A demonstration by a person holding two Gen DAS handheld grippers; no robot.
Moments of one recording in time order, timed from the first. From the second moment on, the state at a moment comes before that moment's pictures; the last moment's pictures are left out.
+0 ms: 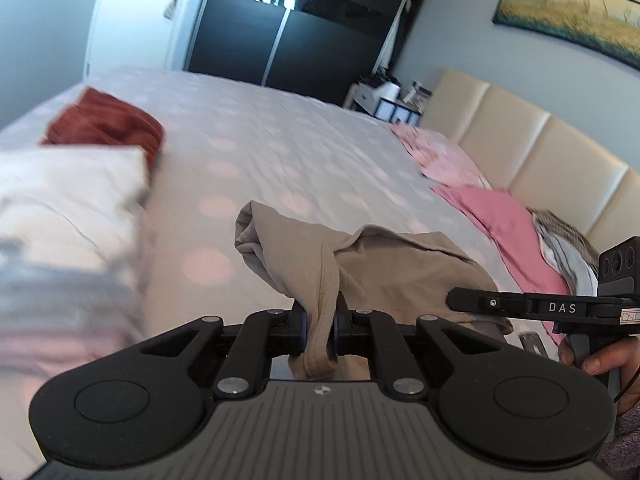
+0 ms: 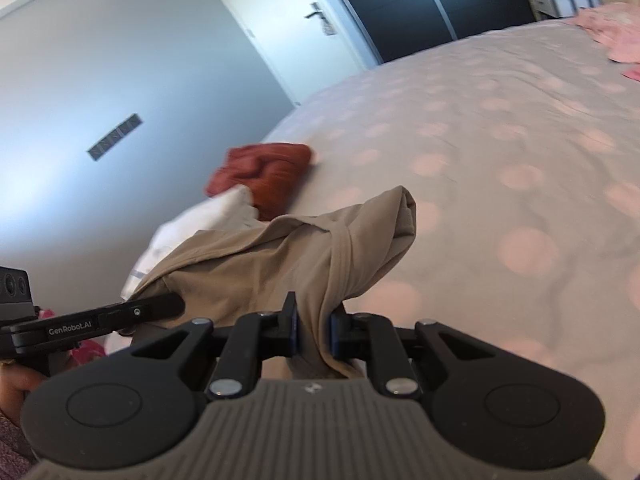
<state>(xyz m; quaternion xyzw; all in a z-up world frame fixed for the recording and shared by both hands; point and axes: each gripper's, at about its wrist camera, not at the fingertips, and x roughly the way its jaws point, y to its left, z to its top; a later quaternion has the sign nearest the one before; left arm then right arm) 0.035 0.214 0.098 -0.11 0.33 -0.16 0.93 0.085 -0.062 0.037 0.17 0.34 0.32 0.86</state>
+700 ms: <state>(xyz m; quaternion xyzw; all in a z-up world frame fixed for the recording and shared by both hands) 0.108 0.473 0.117 -0.14 0.28 -0.05 0.95 0.188 0.238 0.082 0.16 0.33 0.41 0.84</state>
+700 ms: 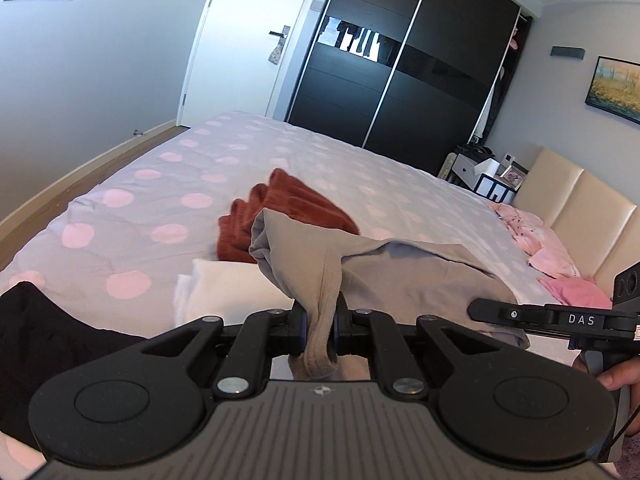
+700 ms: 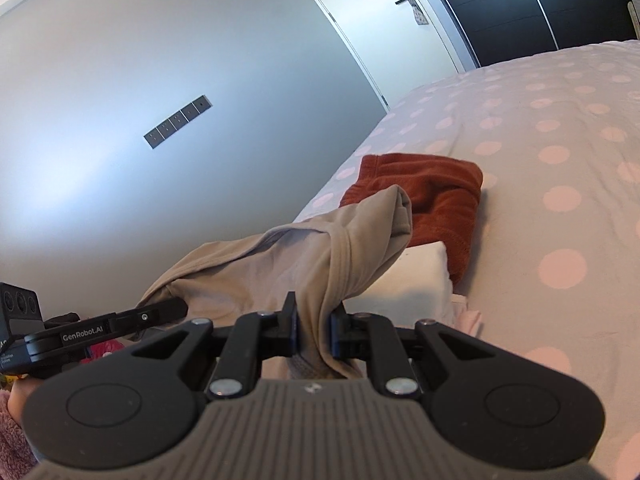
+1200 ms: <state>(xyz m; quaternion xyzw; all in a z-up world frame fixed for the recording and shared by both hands) 0.115 0.490 0.049 -0.12 0.33 -0.02 0.93 0.194 0.266 0.010 0.09 0.36 0.39 0.84</state>
